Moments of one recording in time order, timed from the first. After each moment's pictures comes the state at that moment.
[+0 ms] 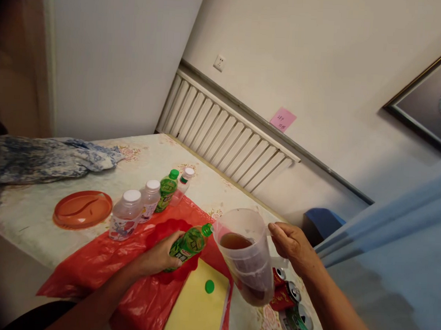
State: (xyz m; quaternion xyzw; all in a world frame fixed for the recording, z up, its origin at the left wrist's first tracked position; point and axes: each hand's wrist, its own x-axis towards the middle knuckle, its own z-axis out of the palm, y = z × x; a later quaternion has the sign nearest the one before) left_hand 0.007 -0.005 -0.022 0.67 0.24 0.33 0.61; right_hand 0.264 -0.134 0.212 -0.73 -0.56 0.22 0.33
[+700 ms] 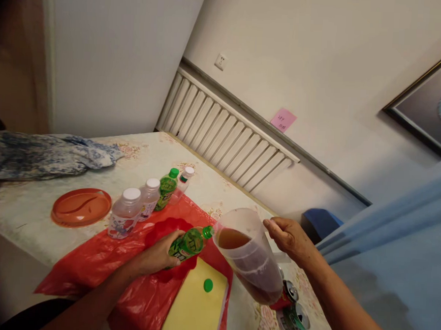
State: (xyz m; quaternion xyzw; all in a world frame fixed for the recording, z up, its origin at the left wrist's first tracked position) left_hand 0.007 -0.005 -0.024 0.69 0.25 0.32 0.60; right_hand 0.269 -0.123 0.226 -0.76 -0.58 0.18 0.23
